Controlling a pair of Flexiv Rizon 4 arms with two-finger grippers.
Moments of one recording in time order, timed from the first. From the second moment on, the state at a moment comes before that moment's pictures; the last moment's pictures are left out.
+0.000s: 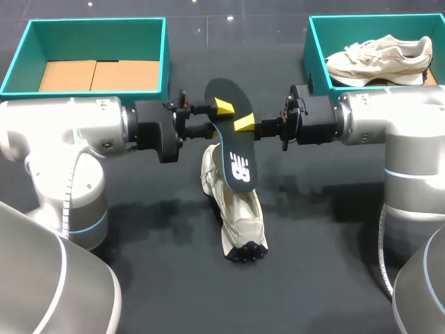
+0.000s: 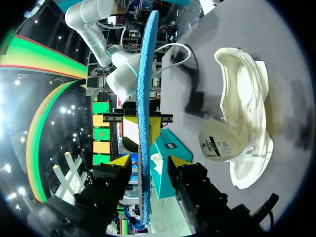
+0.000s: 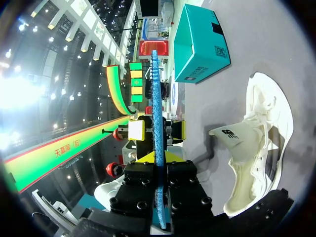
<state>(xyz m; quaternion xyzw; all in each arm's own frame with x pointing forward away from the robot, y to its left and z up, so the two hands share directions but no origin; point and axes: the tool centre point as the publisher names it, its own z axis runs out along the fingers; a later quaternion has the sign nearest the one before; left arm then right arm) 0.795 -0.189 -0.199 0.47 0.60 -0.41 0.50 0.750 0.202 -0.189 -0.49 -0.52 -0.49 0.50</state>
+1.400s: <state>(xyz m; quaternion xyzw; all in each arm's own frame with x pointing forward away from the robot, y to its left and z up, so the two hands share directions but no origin) 0.767 -0.173 -0.194 0.47 0.61 -0.42 0.49 0.750 0.172 -0.196 -0.45 -0.61 -0.50 0.43</state>
